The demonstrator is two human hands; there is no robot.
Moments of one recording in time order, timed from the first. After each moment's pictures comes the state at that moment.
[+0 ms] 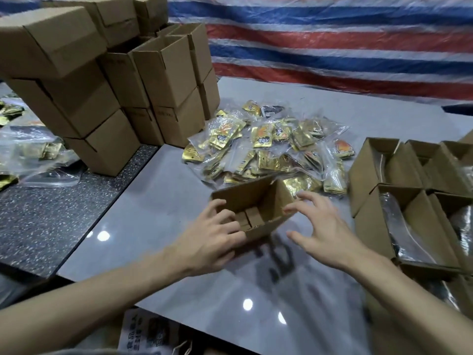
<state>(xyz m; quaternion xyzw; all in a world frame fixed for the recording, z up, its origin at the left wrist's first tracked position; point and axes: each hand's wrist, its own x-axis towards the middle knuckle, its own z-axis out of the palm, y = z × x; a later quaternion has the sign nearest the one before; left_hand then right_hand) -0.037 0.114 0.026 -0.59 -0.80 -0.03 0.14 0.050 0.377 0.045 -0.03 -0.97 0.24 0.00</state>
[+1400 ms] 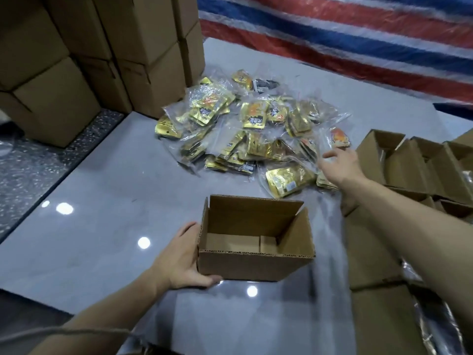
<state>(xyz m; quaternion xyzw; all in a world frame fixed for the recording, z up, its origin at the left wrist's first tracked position) -0.067 0.114 -0.151 -0.41 -0.84 -0.35 -0.08 -0.100 0.504 -0.003 -0.32 -0.92 0.23 0.02</state>
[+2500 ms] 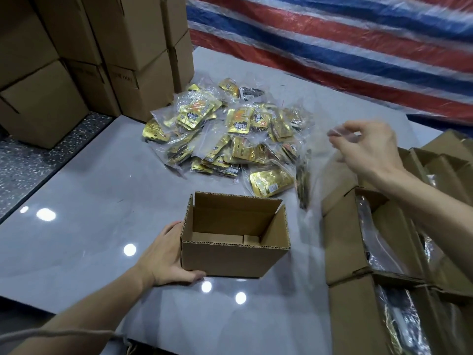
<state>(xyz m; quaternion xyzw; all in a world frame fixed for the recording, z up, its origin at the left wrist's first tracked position) -0.068 0.114 -0.152 -0.41 -0.85 -0.32 -0.06 -0.035 0.477 0.120 -0.19 -0.93 0.24 0.20</state>
